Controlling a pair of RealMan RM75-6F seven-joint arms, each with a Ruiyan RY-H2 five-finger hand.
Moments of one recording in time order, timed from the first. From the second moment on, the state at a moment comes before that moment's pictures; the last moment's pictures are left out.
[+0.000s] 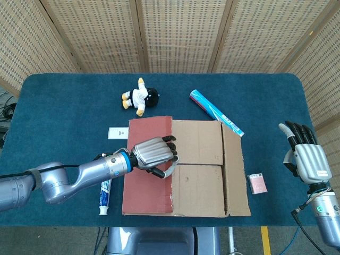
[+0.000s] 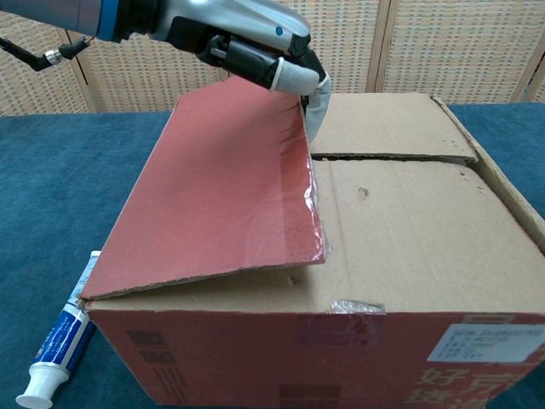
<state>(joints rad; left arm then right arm) -1.24 -1.07 -0.19 -1.79 1.43 0.47 -0.15 0.30 -0.95 0.16 -1.84 -1.31 1.32 -0.04</state>
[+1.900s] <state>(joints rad) -0.94 -0.49 0.00 -1.92 1.94 0.84 -0.59 0.36 -0.98 0.20 -1.88 -1.29 1.25 -0.11</state>
